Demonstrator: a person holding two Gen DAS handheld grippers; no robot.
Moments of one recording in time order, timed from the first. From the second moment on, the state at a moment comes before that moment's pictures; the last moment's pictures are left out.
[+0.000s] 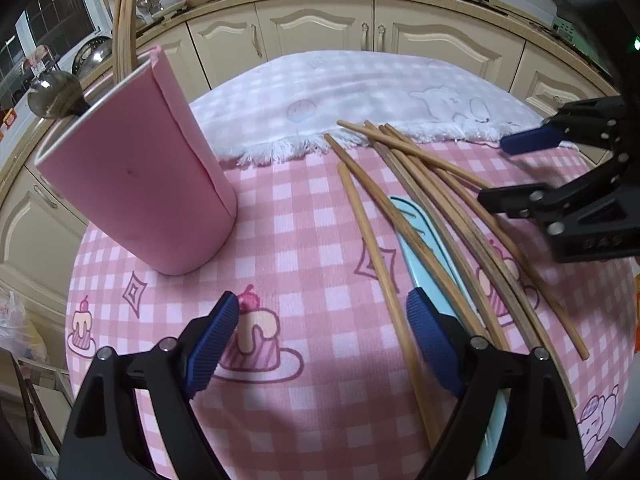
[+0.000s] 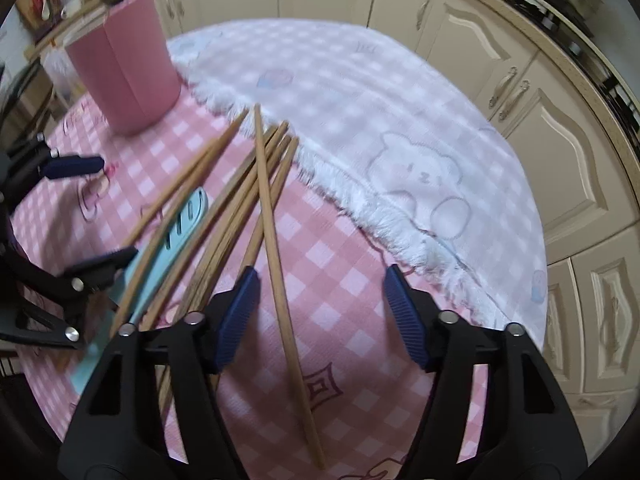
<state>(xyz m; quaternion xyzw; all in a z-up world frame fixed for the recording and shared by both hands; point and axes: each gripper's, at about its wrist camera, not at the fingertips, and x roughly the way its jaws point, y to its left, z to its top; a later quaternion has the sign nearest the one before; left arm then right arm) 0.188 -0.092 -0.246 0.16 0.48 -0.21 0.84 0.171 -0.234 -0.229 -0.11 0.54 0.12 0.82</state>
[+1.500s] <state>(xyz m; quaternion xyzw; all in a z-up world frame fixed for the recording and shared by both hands) 0.161 0.009 -0.063 -0.05 0.22 -0.21 0.95 0.142 -0.253 -0.073 0.18 0.26 0.21 0.93</state>
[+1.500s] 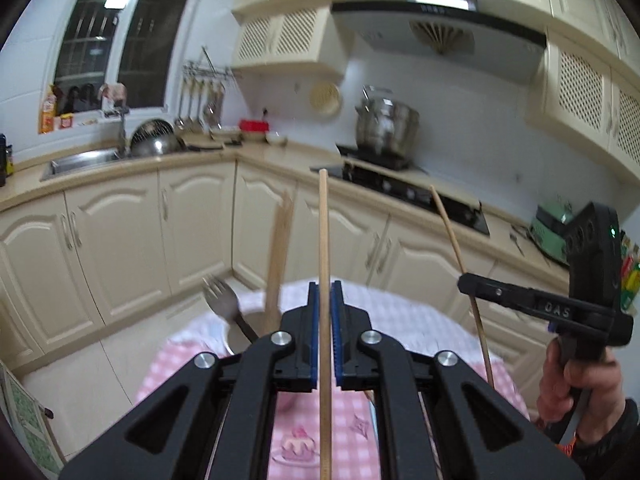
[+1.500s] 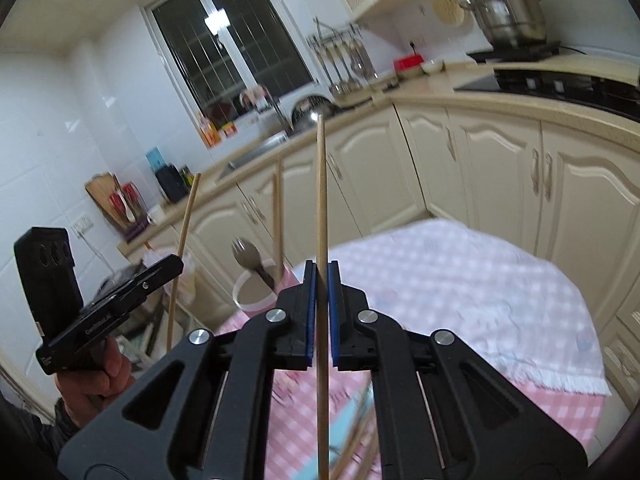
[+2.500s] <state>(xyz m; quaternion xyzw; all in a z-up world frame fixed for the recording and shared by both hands) 0.256 0.030 -0.036 -0.12 0.08 -0.17 0.97 0.251 -0.139 -0.047 0.19 0.16 0.21 0.95</state>
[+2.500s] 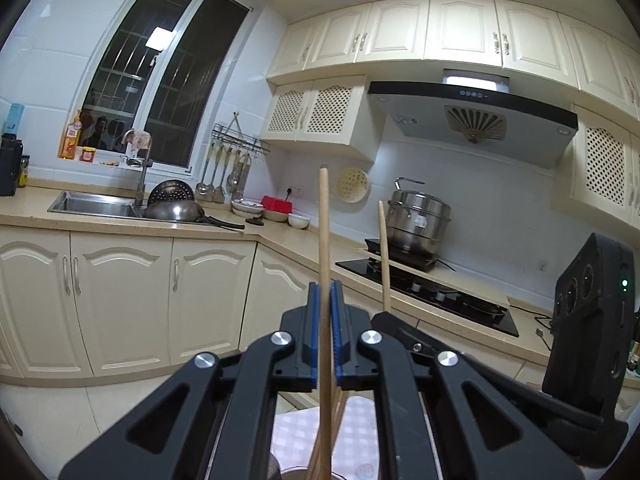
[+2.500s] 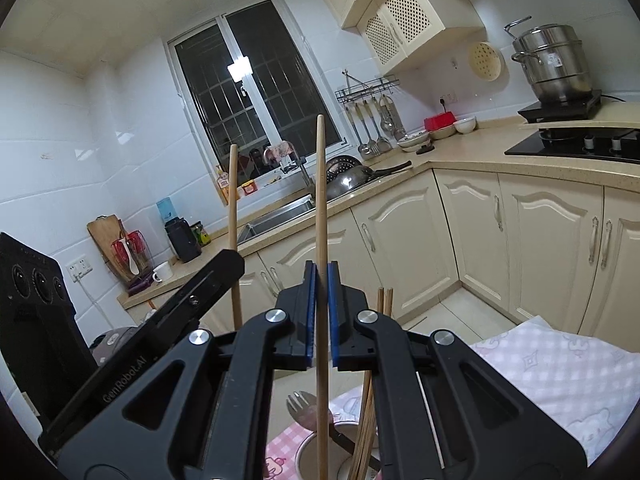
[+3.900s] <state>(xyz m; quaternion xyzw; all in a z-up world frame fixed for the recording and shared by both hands) 0.181 0.060 -0.043 -0.06 0.14 -0.10 0.98 0.184 -0.225 -0.062 0.20 0.24 0.11 0.94</state>
